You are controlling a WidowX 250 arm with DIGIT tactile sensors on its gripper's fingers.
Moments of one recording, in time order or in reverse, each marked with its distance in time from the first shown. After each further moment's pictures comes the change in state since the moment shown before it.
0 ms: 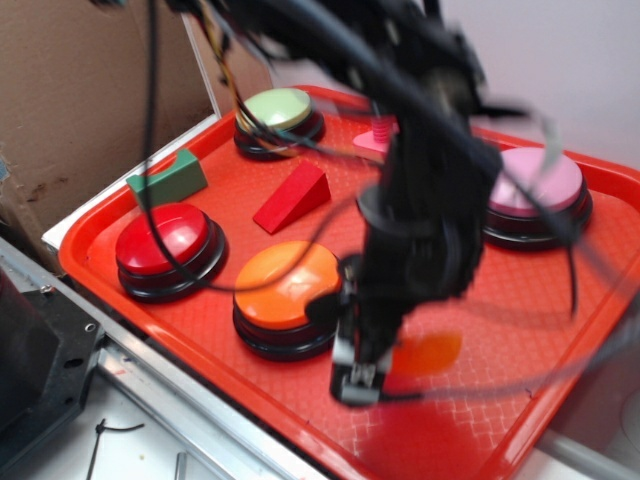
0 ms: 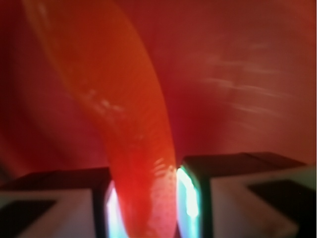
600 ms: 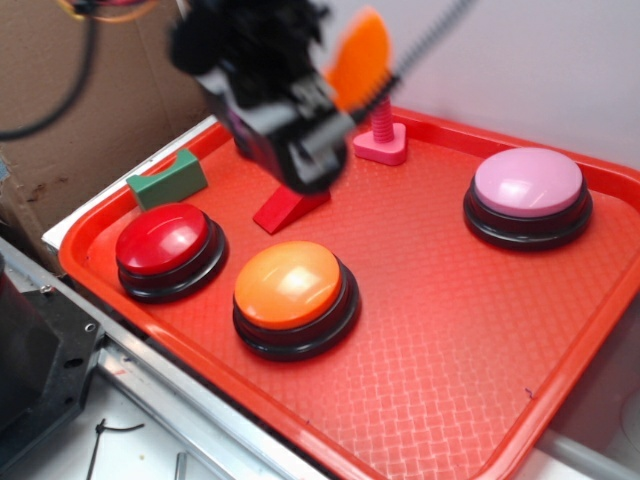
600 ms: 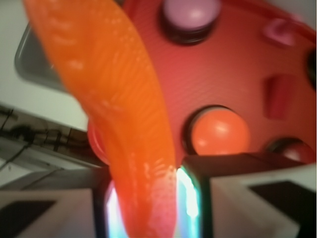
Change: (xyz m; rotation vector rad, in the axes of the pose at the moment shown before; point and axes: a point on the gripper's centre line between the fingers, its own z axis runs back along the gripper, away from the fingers) arm -0.056 -0.027 0.137 -0.026 -0.404 0.639
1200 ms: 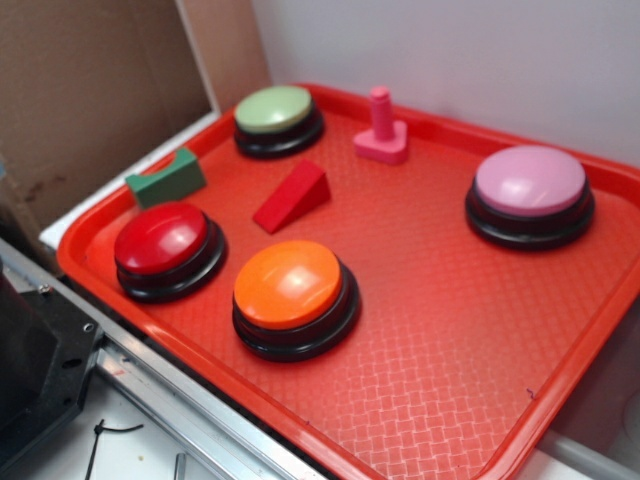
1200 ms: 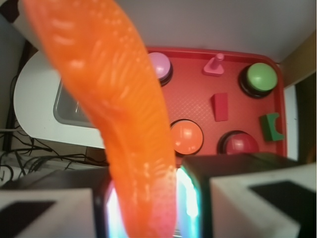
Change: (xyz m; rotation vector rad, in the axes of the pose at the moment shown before) arm 0.005 0.015 0.129 -0.004 -0.056 0.082
